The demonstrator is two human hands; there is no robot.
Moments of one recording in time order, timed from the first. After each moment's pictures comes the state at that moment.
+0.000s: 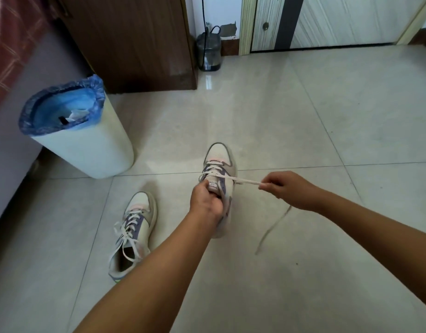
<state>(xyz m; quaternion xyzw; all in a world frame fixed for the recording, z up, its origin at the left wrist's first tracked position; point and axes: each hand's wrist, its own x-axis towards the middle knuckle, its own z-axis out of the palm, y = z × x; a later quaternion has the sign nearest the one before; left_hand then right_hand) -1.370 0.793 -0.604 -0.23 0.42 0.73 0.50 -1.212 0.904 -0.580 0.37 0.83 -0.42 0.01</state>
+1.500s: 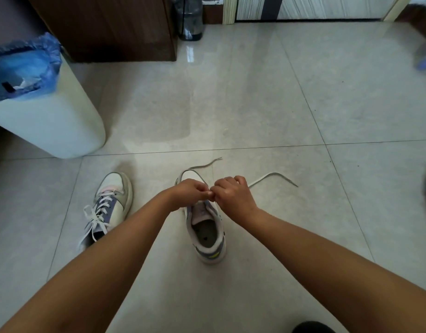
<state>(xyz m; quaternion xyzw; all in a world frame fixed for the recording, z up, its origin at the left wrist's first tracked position) -1.384 0.769 -0.653 0.38 0.73 0.20 0.53 -1.240 0.838 -0.703 0.23 0.96 -0.03 -0.14</state>
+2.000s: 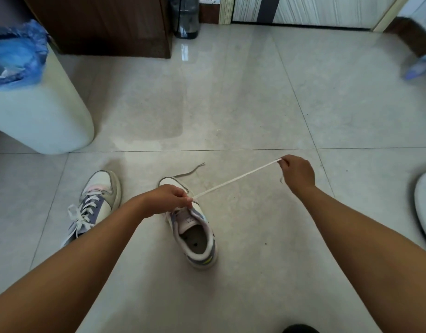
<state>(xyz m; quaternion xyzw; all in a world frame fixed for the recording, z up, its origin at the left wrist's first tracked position) -1.412 0.744 -0.669 0.38 0.72 0.18 0.55 -1.150 0.961 -0.677 0.59 0.78 -0.17 -0.10</state>
